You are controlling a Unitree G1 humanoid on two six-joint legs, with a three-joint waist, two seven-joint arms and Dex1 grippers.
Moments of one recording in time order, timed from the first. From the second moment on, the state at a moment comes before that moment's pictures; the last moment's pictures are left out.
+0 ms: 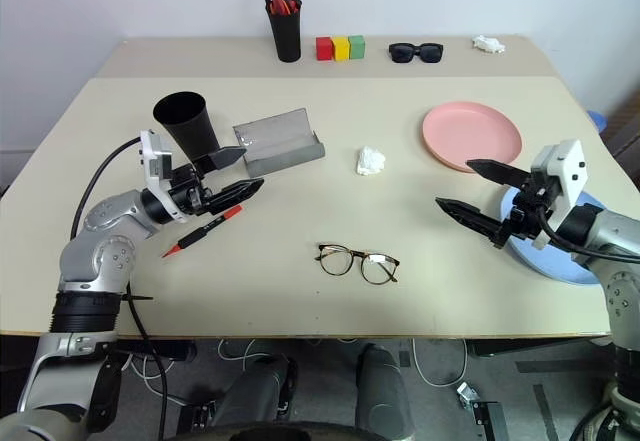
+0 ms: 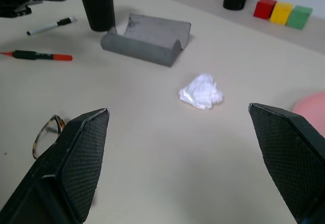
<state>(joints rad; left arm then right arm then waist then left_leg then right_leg) -0.44 0.48 0.13 0.08 -0.58 0.30 -1.07 -0.12 -0.85 -0.42 -0.21 0.66 0.46 1.01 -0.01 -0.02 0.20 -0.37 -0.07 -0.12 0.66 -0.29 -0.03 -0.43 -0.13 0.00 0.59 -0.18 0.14</state>
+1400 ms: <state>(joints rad) -0.55 0.76 0.26 0.32 -0.39 0.74 -0.56 -0.34 -0.57 -0.02 -0.37 0.68 0.49 0.95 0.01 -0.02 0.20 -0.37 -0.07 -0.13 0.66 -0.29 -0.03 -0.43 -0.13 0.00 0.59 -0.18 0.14</state>
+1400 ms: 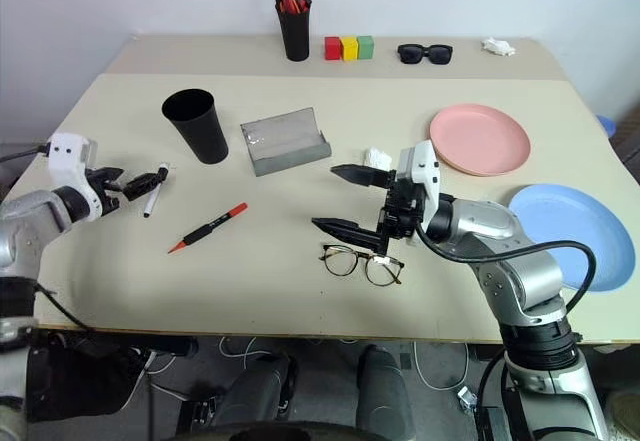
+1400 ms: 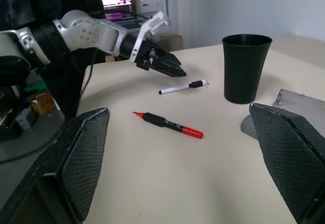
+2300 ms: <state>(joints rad) -0.81 0.73 0.07 0.70 -0.19 0.79 -0.56 -0.26 -0.60 -0.05 -0.43 0.60 0.44 0.86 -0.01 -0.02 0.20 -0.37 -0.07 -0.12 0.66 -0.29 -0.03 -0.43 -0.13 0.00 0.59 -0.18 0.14</state>
